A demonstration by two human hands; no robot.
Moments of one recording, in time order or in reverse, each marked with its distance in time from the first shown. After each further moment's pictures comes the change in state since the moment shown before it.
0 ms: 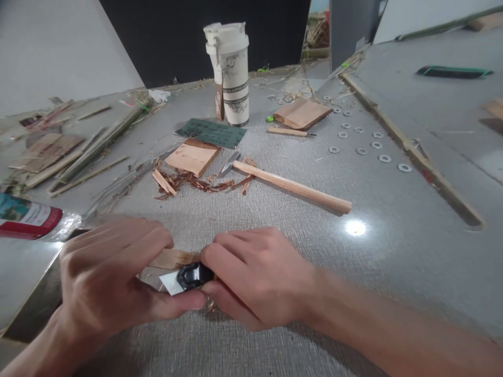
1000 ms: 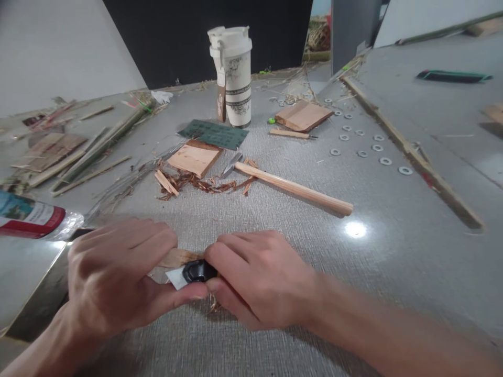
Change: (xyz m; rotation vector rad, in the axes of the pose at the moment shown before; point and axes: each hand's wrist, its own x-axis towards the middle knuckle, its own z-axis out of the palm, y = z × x) left_hand 0.000 -0.003 0.000 -0.014 -0.010 0.045; right_hand -0.001 -0.004 0.003 0.029 -0.006 0.054
